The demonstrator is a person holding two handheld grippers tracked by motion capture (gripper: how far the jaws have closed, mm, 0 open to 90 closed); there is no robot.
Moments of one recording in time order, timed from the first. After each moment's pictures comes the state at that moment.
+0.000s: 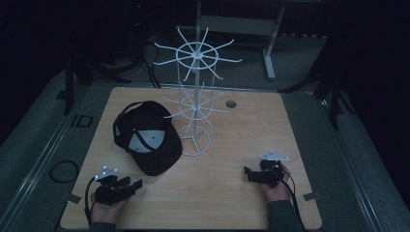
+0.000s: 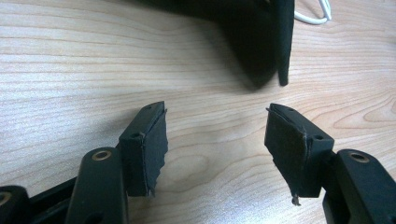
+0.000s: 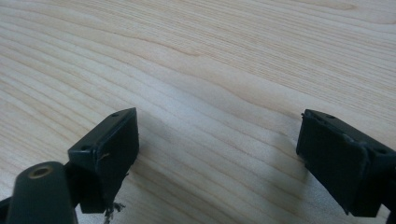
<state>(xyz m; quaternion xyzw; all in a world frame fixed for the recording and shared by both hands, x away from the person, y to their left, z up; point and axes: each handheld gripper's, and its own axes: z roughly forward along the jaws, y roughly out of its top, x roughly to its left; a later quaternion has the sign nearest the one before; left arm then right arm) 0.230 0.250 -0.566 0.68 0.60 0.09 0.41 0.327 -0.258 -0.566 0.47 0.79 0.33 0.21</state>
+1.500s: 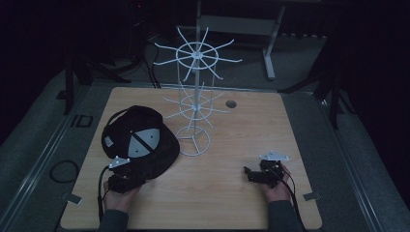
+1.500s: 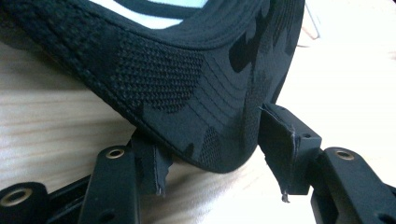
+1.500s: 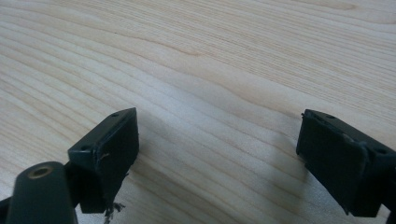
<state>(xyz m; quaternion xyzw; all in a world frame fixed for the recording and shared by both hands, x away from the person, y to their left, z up) 0.265 0.224 -0.561 0.68 0.59 0.10 0.42 0.327 -0.258 -0.566 0.47 0.79 0.33 0.21</state>
